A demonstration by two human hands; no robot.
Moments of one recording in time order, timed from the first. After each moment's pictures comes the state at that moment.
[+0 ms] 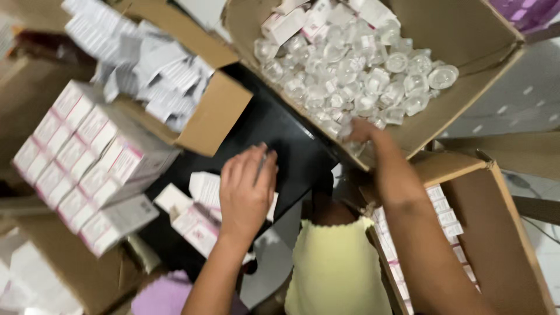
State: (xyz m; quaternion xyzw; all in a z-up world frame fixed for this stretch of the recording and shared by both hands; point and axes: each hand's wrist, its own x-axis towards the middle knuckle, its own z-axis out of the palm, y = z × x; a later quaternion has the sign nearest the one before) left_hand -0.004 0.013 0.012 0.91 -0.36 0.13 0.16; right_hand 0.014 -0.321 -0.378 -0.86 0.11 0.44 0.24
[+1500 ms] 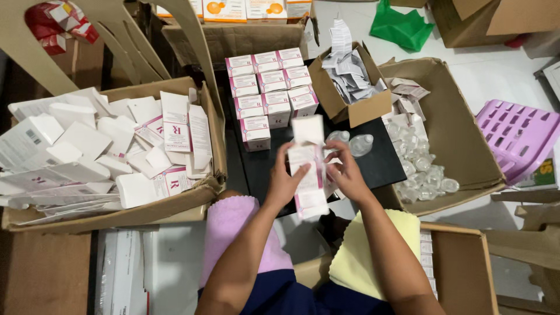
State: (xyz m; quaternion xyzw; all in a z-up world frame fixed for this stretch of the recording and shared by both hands) left_hand -0.117 0.238 -0.025 0.71 0.04 0.02 0.70; right_hand -0.083 0.031 0.000 -0.72 -0.21 0.06 0.66
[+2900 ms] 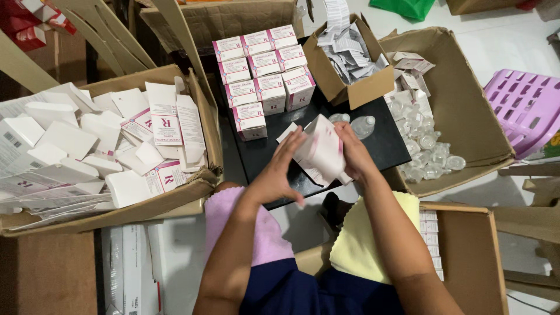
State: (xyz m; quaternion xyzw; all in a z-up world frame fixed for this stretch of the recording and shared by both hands) left_hand -0.120 0.281 0.018 0.80 -0.33 0.12 0.49; right_hand -0.052 0.023 -0.033 -0.59 0.07 0.20 0.78
